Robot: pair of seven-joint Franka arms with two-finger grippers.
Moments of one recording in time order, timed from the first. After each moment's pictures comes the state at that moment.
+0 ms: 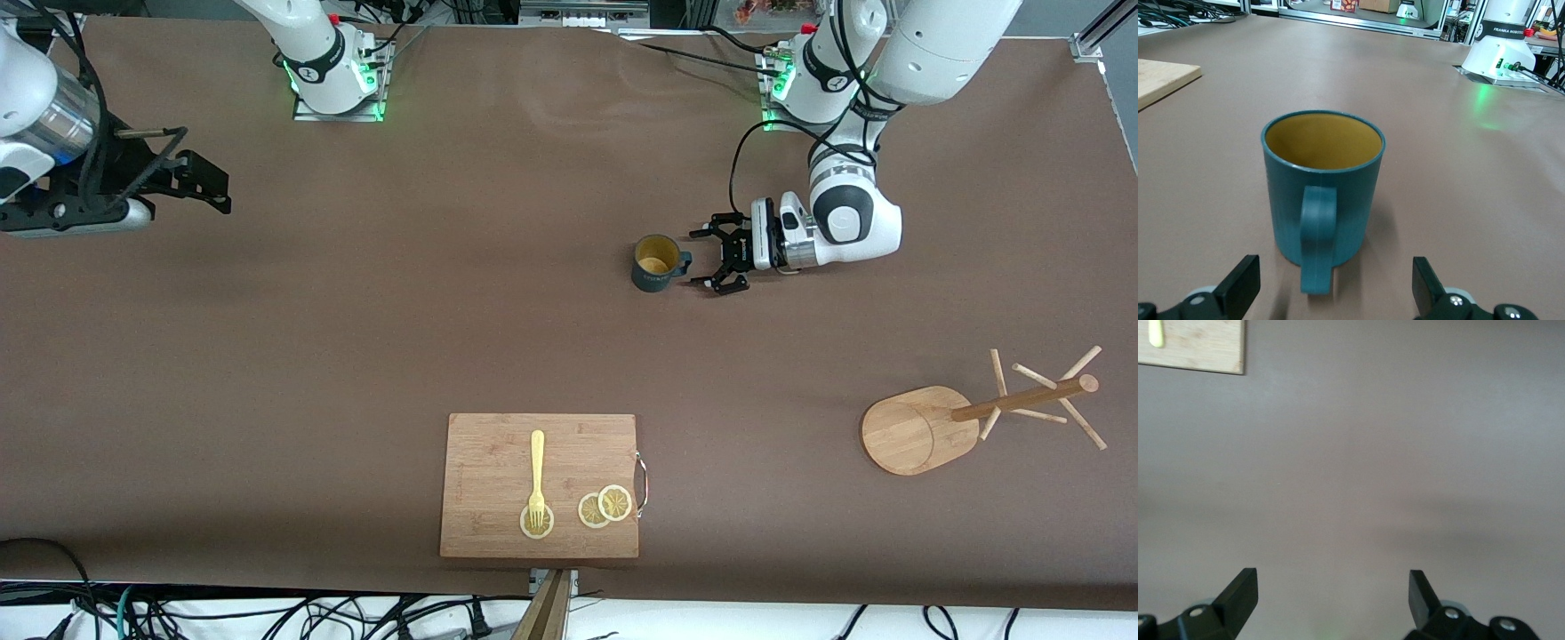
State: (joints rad) left arm -0.15 0.46 -0.08 -2.38 -1.59 2.13 2.68; right arm 0.15 0.01 -0.01 -1.63 -0.02 1.58 0.03
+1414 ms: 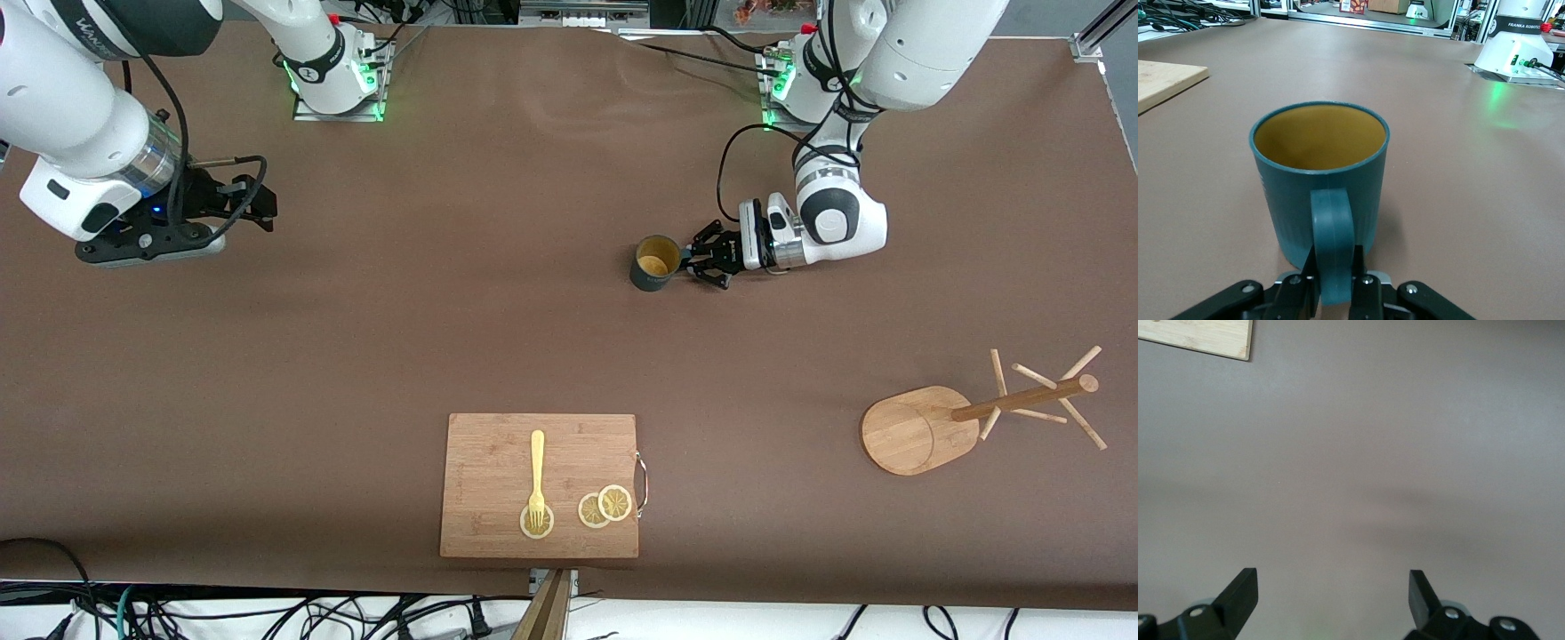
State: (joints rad) left arm -0.18 0.49 -0.08 -2.37 -1.67 2.15 2.72; right arm 0.23 0.07 -0.01 -1.62 -0.05 1.60 0.04
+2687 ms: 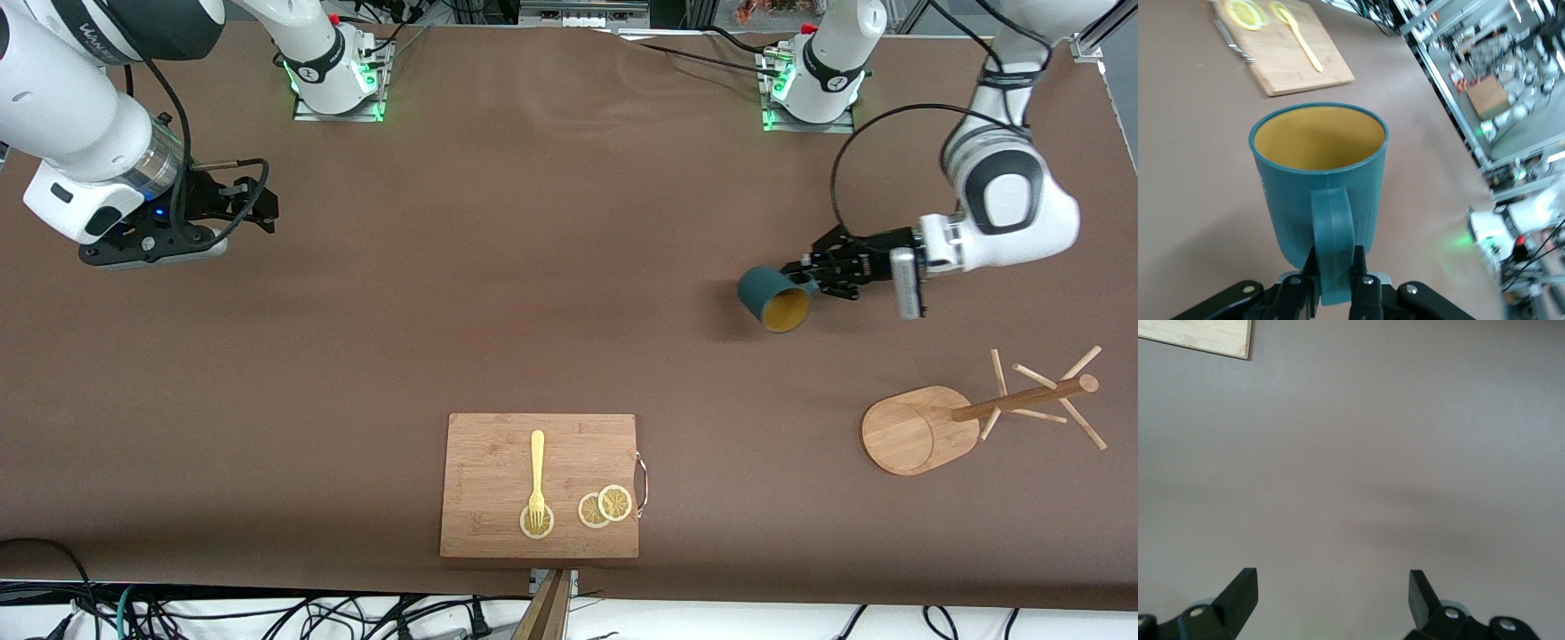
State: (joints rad) left arm 0.07 0.20 0.13 -2.26 -1.16 1.84 1.38; right arm 0.23 0.07 -0.01 -1.62 -0.05 1.60 0.04
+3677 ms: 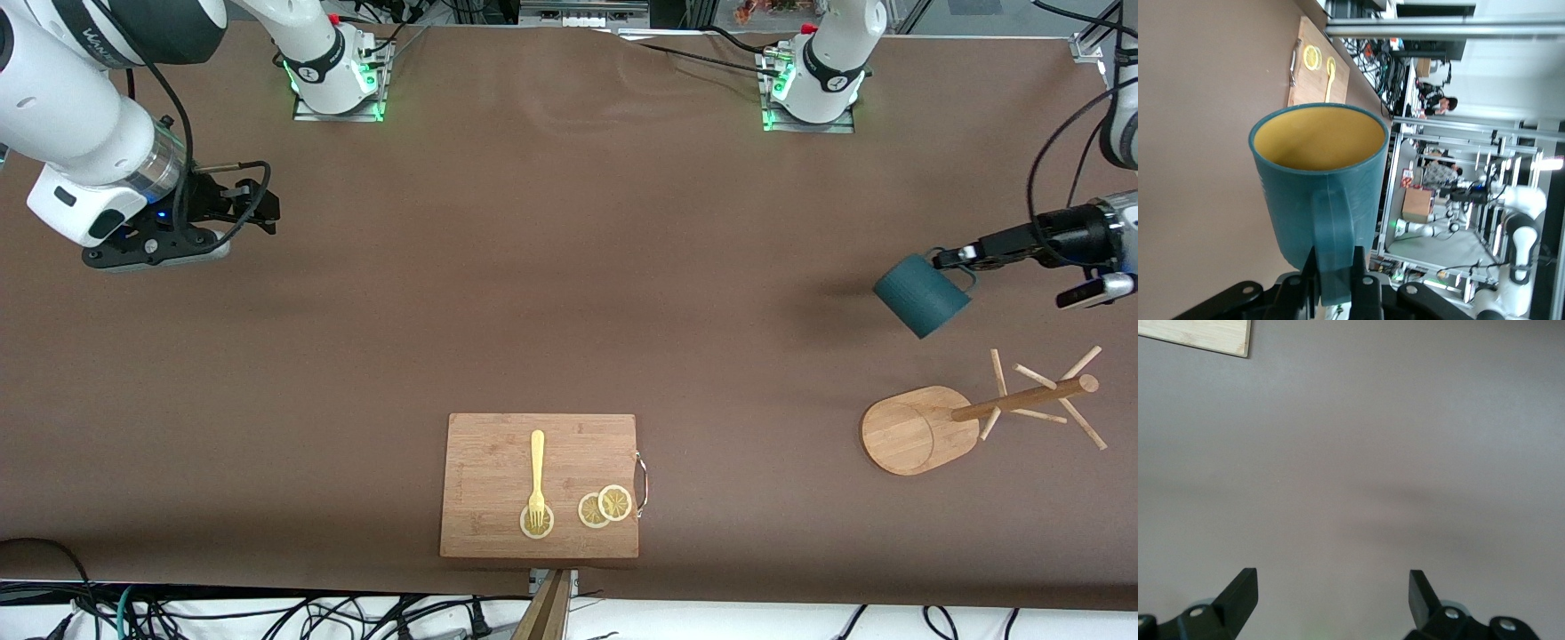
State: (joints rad) left arm 0.29 0.24 0.25 -1.97 -1.12 1.43 0.60; right arm 0.23 0.08 -0.01 -1.62 -0.05 1.60 0.04
